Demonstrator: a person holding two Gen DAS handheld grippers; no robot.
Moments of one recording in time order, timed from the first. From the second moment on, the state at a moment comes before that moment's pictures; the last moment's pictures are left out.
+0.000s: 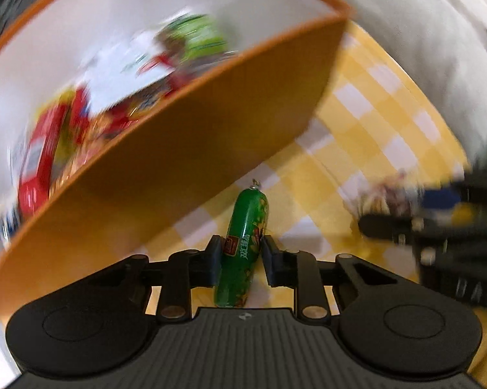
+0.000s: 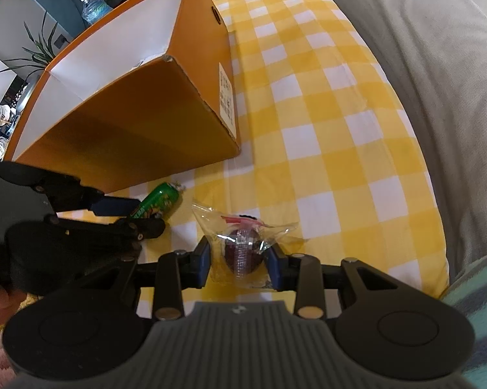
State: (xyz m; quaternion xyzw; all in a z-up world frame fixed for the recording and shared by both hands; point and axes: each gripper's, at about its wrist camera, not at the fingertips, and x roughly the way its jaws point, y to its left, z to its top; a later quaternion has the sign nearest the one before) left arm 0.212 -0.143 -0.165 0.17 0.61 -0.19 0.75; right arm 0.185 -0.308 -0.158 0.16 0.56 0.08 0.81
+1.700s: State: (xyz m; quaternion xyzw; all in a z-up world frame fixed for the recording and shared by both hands) left arm 0.141 0.002 0.056 -0.03 0.35 -0.03 0.93; right arm 0.153 -0.181 0.079 -0.03 0.30 0.16 0.94
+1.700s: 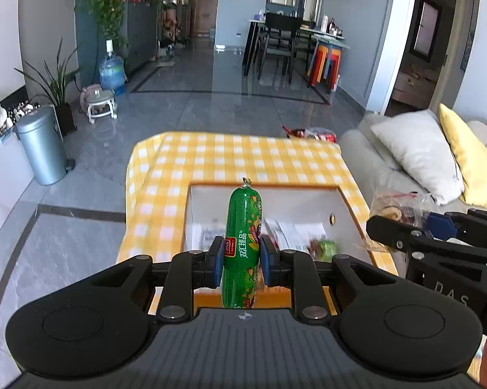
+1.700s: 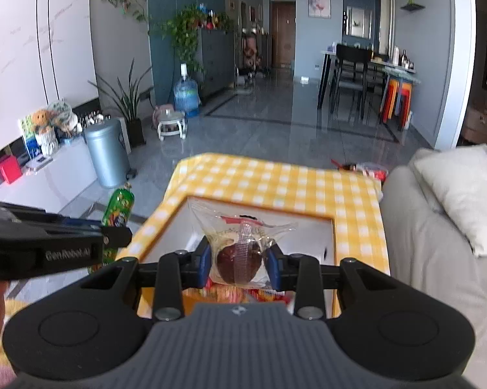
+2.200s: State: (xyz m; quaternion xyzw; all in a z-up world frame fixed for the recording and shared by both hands) left arm 0.233 0.007 0.046 -0.04 0.37 -0.03 0.93; right arm 0.257 -0.158 0.081 -0.04 0.29 0.16 0.94
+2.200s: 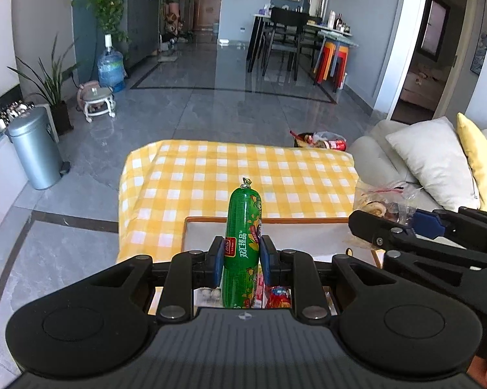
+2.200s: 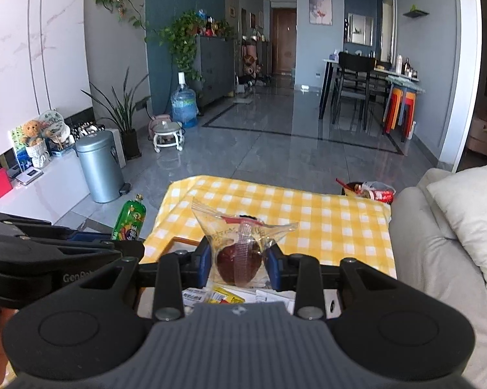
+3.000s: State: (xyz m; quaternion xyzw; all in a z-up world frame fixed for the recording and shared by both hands) left arm 0.326 0.003 -0.077 -0.02 0.52 -0.04 0.85; right arm 0.392 -0.151 -0.072 -0.05 0.47 0.15 0.87
